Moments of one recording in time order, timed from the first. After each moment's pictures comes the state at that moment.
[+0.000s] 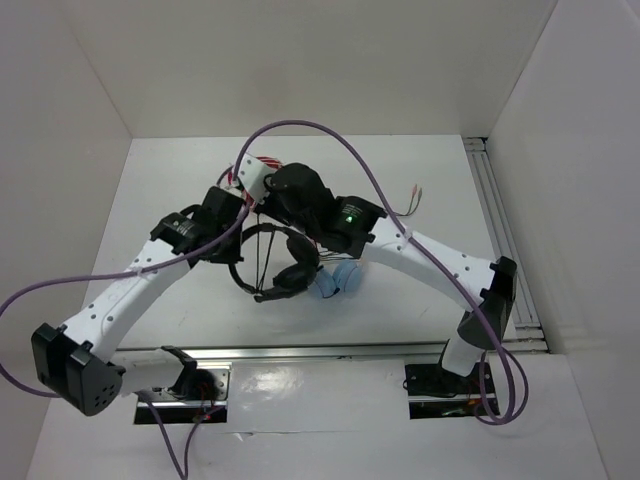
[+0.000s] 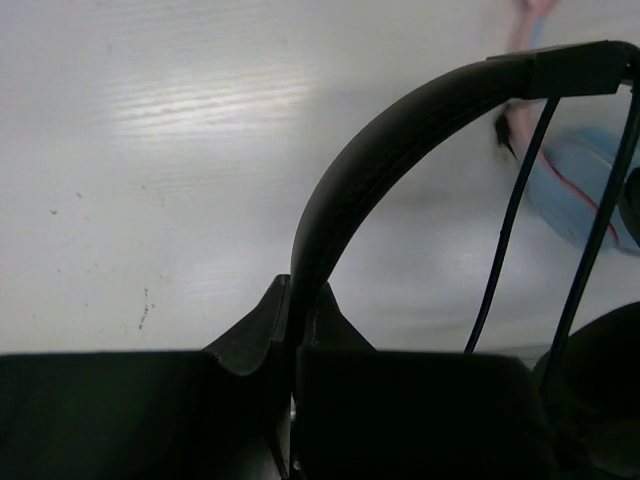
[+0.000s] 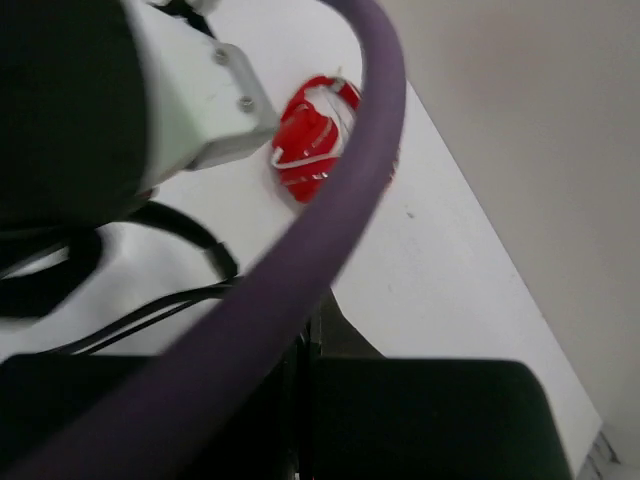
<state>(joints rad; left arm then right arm) -0.44 1.24 1.16 -0.95 -0.20 -0.39 1.05 1.68 1.79 -0.49 0.33 -0.38</state>
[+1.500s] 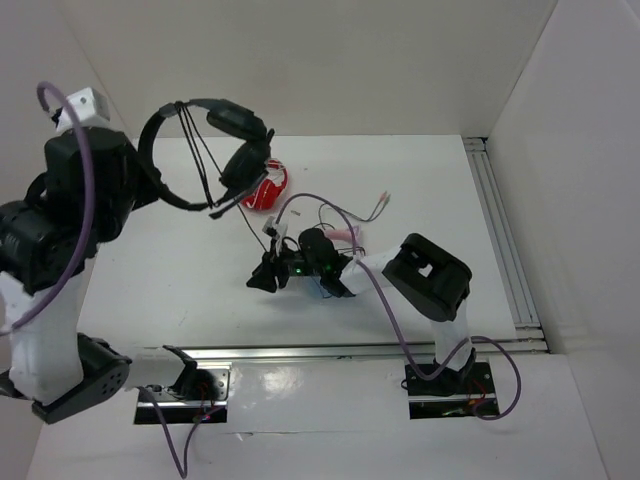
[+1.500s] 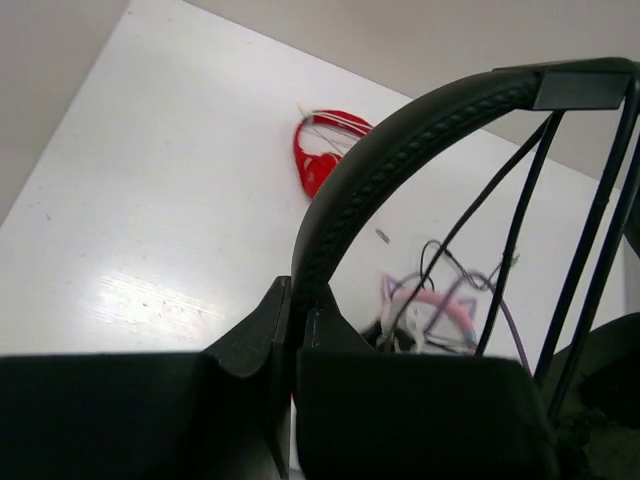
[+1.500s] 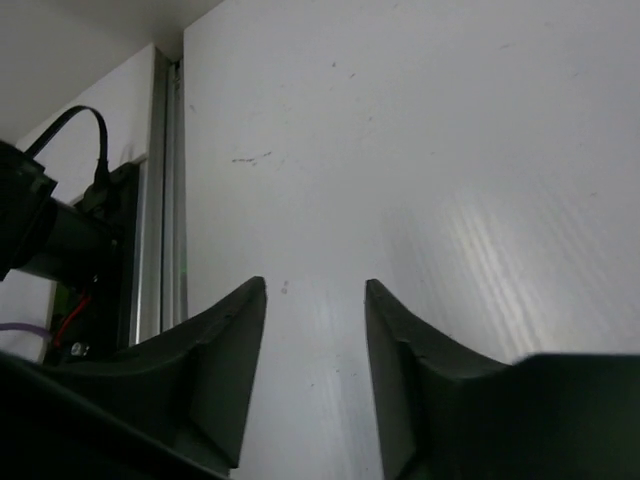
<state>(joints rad) -0.55 1.26 2.28 -1.48 -0.62 -0.61 0.90 1.97 0.98 0.80 -0.52 0.35</state>
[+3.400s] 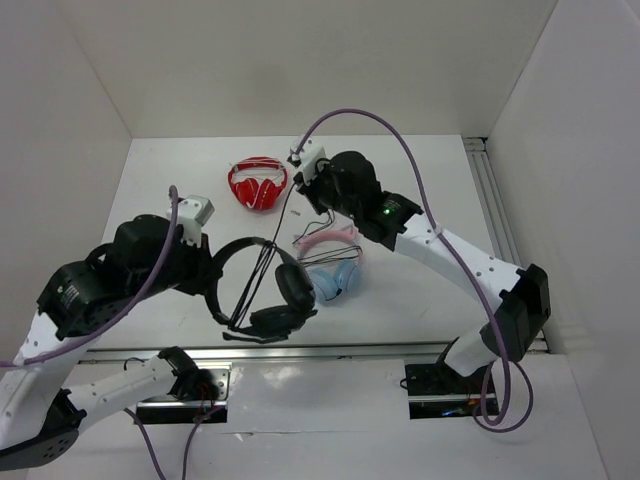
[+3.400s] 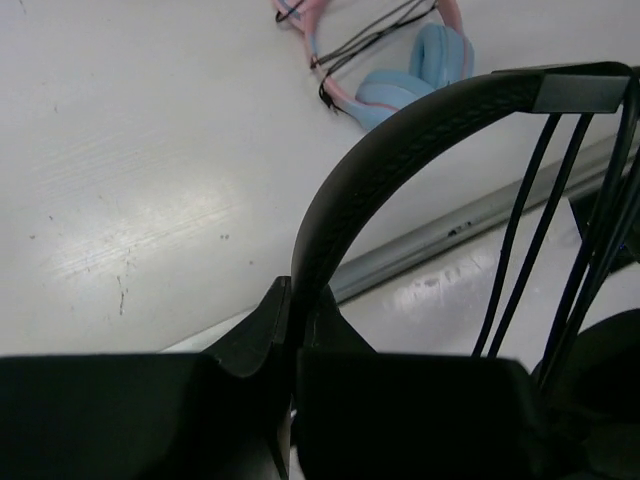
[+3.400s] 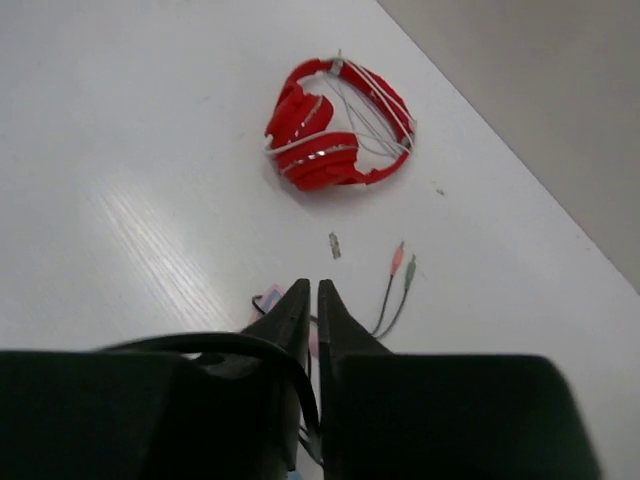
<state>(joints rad) -0.70 0.84 1.39 -1.23 -0.12 -0.37 0.81 1.51 1.44 -0.26 0.08 -0.26</state>
